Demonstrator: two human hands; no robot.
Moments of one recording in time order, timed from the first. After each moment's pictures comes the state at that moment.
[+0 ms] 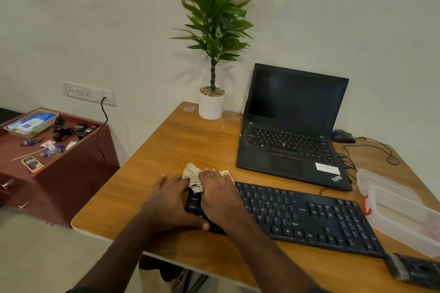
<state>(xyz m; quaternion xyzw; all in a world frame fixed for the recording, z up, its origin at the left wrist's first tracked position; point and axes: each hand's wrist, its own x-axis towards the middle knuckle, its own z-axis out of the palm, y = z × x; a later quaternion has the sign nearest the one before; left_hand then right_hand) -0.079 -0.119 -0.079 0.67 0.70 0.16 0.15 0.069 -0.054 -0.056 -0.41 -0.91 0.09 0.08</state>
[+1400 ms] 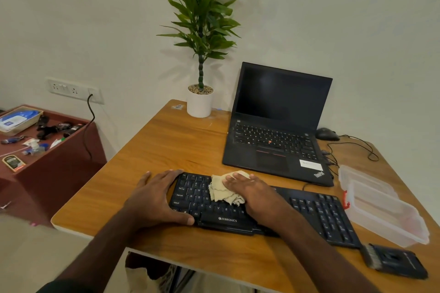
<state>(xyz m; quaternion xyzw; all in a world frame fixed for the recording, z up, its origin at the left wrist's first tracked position) -0.082 -0.115 -0.086 0.66 0.71 0.17 0.17 0.198 -0.012 -0.050 -0.32 -0.94 0.07 0.03</state>
